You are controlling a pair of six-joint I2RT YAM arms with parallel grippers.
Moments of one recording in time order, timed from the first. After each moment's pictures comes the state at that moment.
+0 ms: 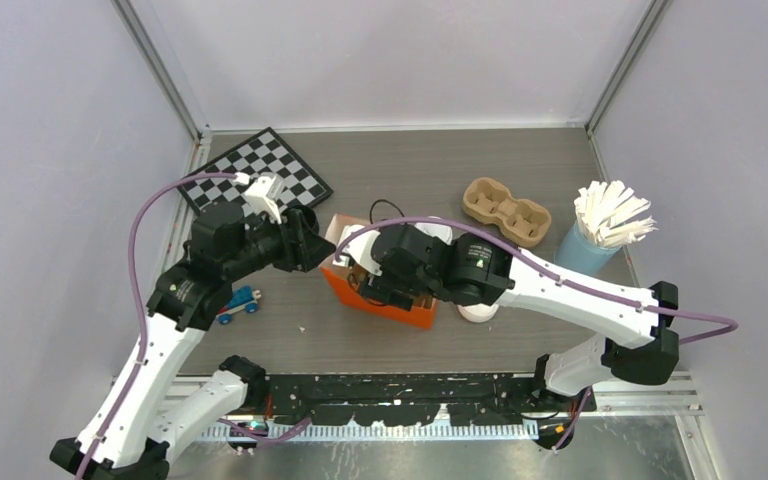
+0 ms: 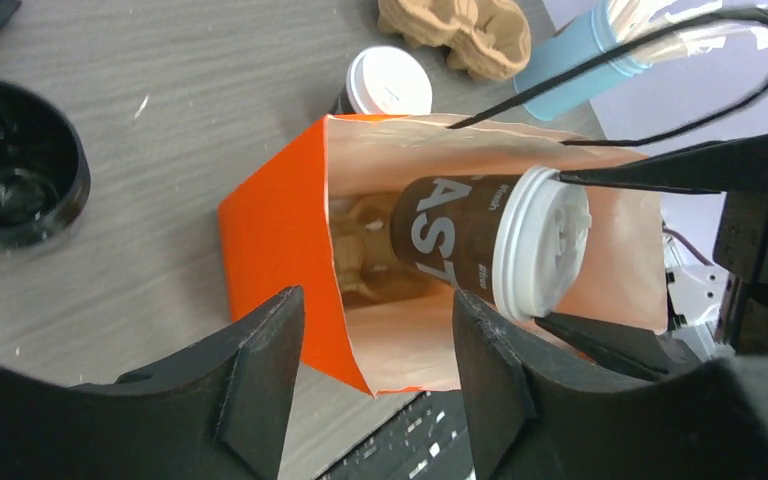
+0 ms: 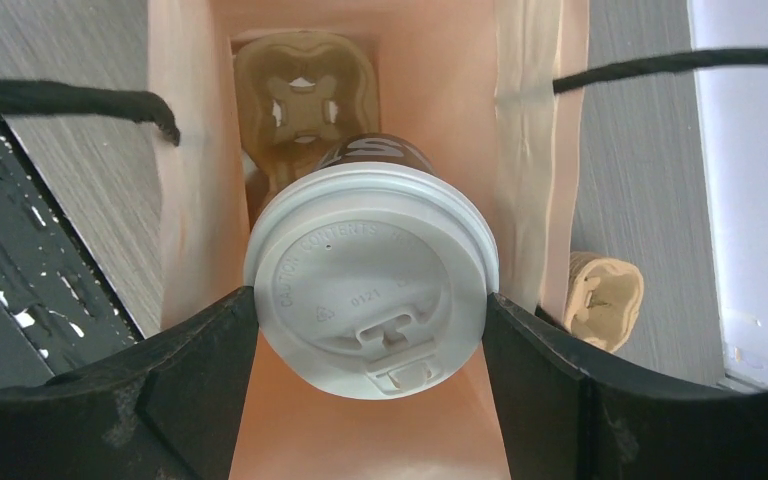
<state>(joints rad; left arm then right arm) -0.43 0.81 1.03 -0.59 0.31 -0.42 1.24 1.43 1.58 -0.98 0.37 -0.22</state>
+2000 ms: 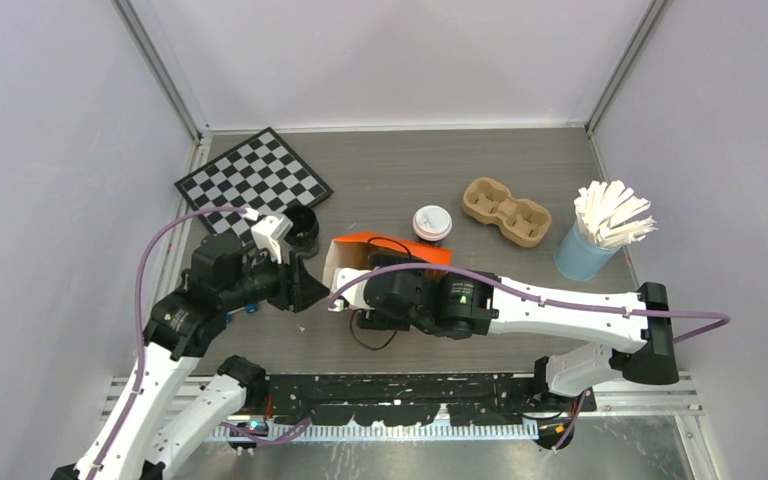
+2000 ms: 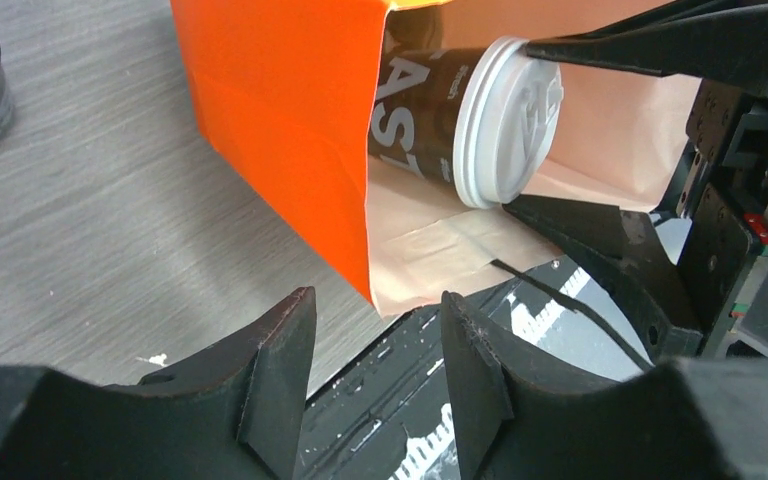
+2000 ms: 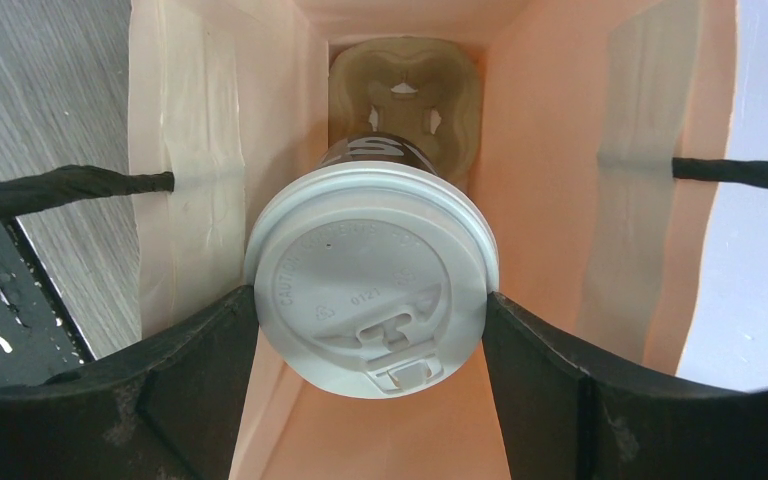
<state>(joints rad) -0.43 0.65 0.91 -0.79 0.44 -0.32 1.36 1.39 1.32 -0.78 0.49 -0.32</state>
